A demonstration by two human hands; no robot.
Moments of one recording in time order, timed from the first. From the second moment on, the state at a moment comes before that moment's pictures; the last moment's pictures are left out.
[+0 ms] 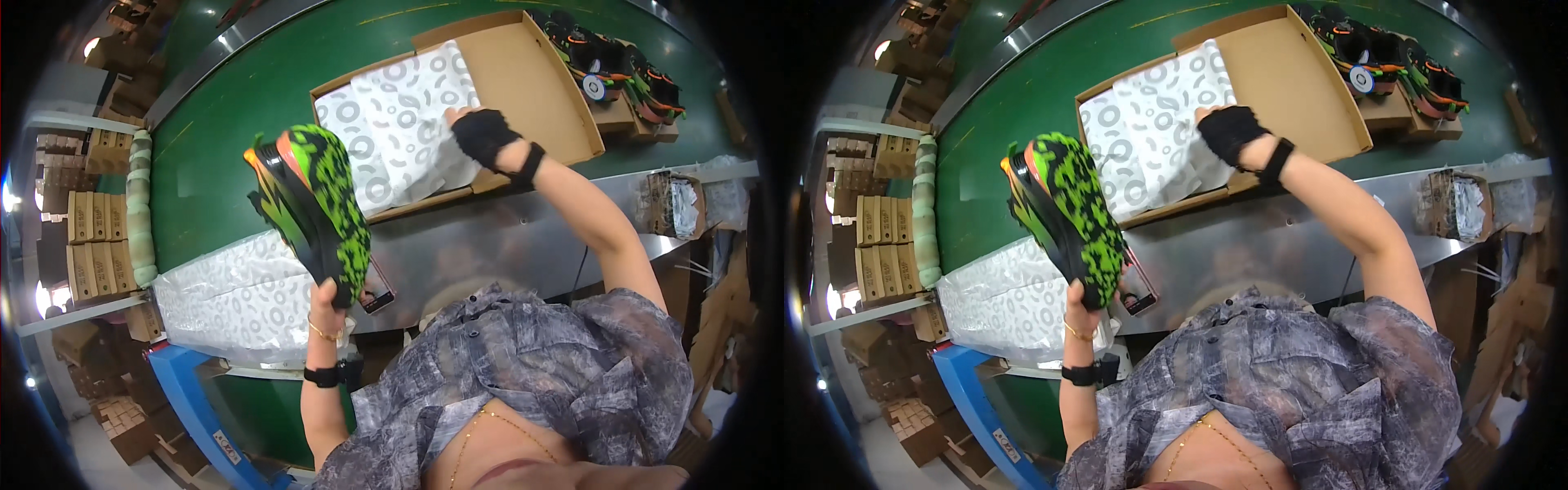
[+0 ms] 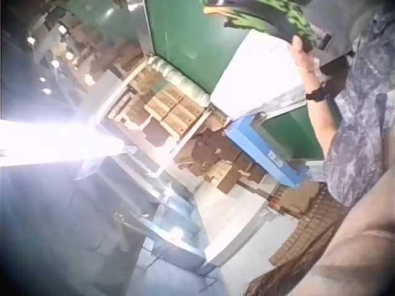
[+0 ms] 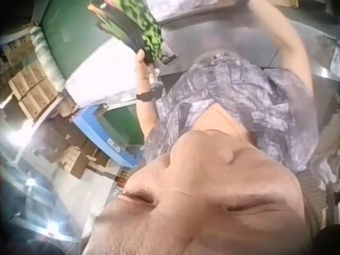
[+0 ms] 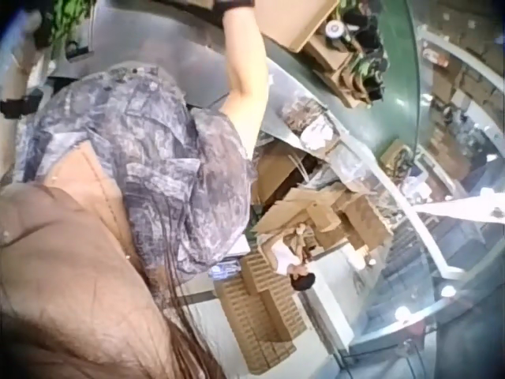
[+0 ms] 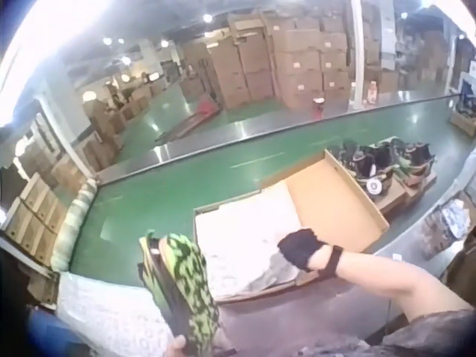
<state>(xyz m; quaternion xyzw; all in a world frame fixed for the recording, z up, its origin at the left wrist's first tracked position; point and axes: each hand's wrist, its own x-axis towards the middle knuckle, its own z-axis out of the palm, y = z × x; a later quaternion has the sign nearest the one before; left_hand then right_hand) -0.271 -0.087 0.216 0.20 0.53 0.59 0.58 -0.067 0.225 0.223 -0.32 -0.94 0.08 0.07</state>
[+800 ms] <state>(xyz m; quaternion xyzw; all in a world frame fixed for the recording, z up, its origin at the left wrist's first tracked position) -0.219 0.127 0.111 0.21 0.58 0.37 0.69 -0.002 0.138 0.183 -0.52 -0.31 0.73 0.31</state>
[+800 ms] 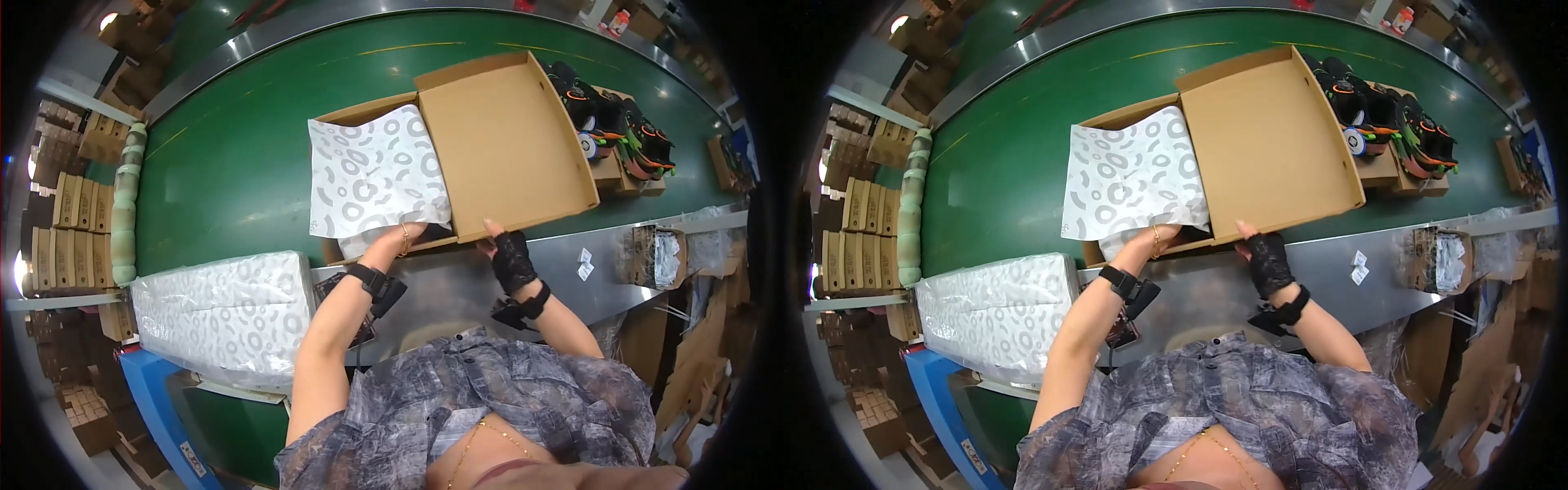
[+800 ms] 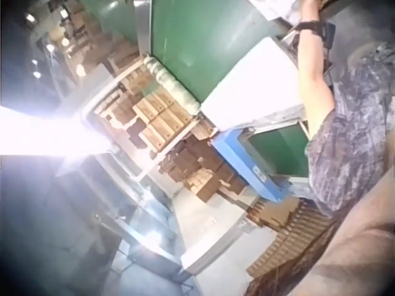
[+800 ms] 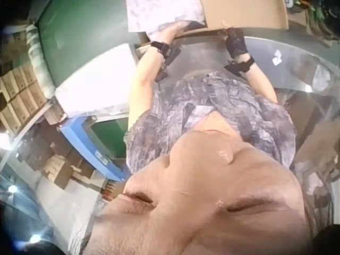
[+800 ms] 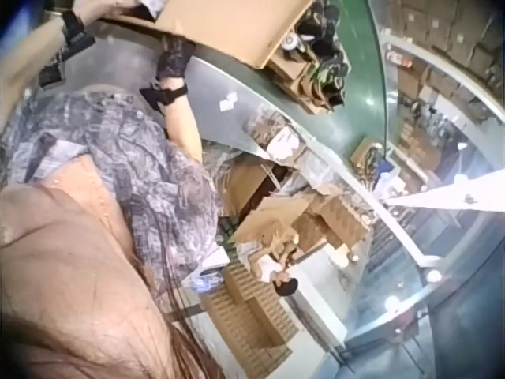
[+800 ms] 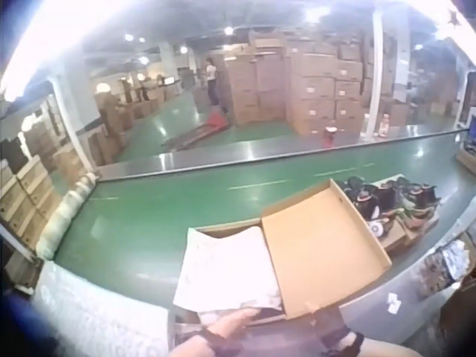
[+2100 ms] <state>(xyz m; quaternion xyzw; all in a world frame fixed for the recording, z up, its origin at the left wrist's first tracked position) -0.311 -0.161 0.229 0.15 0.38 0.82 0.39 0.072 0.264 0.271 -0.28 -0.87 -0.06 0.41</state>
